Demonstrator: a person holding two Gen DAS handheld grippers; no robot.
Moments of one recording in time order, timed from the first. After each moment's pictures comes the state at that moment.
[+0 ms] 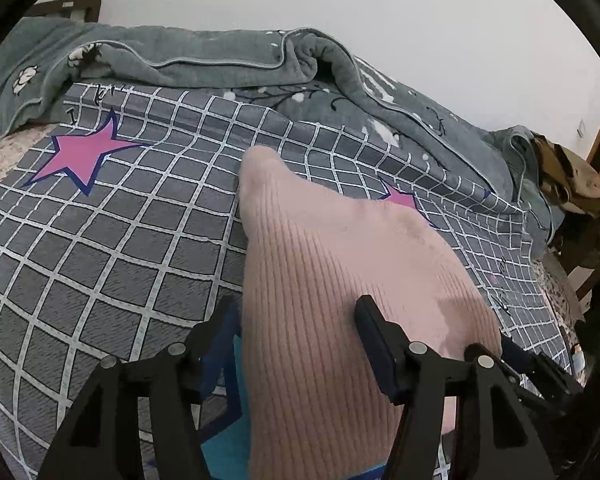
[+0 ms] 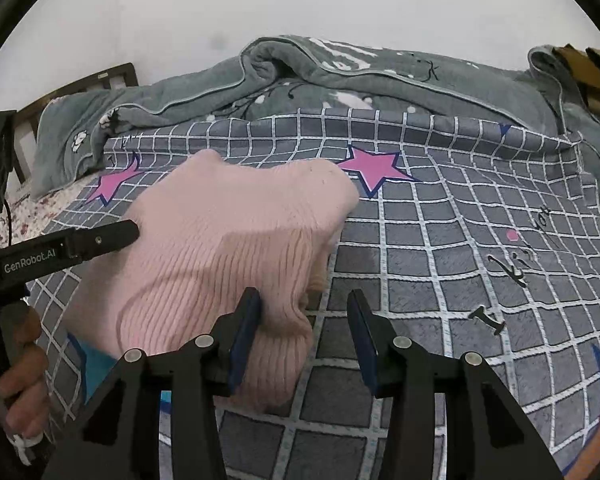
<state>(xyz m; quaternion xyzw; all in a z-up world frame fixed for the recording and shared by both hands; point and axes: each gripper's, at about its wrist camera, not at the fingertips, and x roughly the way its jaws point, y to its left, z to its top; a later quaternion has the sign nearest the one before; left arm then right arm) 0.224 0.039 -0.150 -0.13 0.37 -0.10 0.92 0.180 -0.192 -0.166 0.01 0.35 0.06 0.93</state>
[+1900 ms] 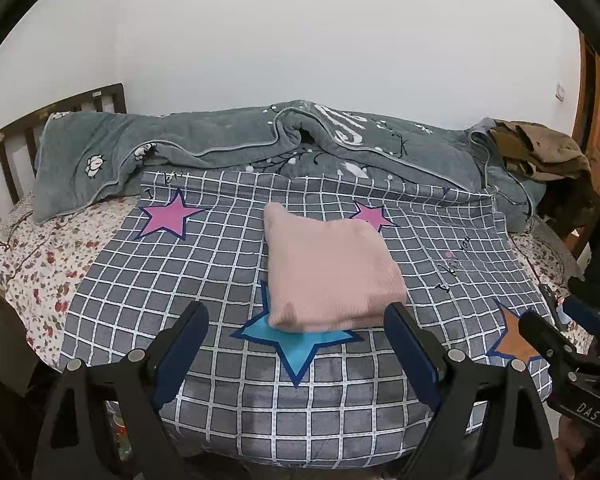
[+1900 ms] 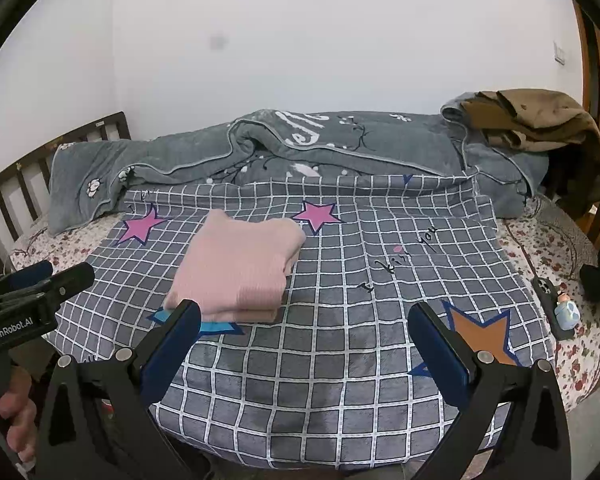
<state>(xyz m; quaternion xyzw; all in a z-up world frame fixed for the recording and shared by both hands) 0.034 0.013 -0.002 -0.02 0.32 -0.03 0.95 -0.003 -0.219 -0.014 0.03 0.31 -0.01 0.95</state>
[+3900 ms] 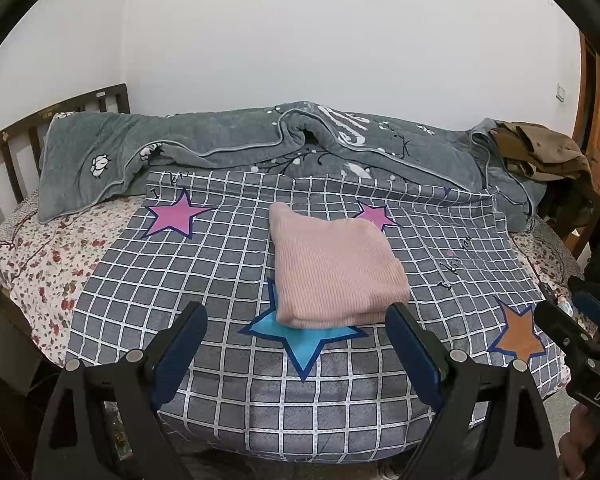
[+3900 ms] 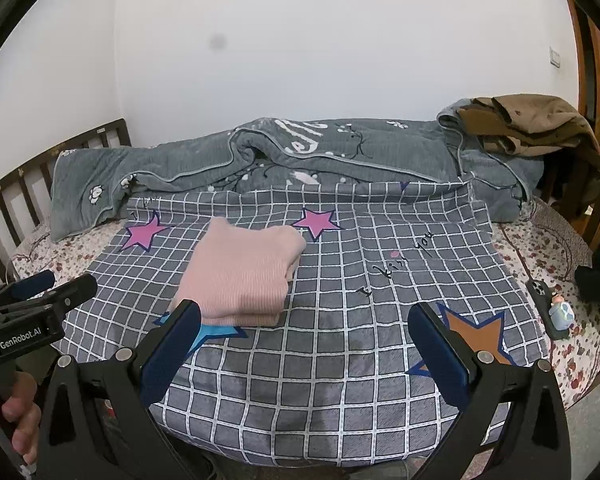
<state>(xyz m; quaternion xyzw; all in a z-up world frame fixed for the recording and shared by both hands) 0.026 0.019 0.000 -0.02 0.32 -0.03 0.95 -0.016 -0.213 -0.001 0.03 0.29 -0.01 0.96</state>
